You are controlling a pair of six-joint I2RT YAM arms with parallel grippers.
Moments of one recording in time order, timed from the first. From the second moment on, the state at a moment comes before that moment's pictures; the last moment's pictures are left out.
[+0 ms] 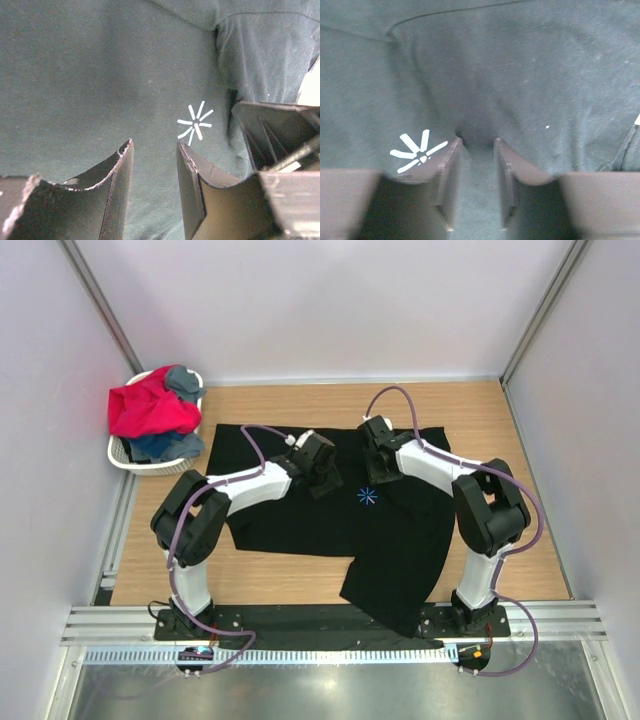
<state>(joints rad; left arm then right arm) -0.72 1.87 1.22 -0.21 -0.06 -1.05 0.50 1.83 1.26 -0.54 0.29 0.27</state>
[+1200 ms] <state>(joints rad) -0.76 2.21 1.40 0.39 0.06 -1.15 0.21 1.82 1.31 -0.56 -0.12 0.27</state>
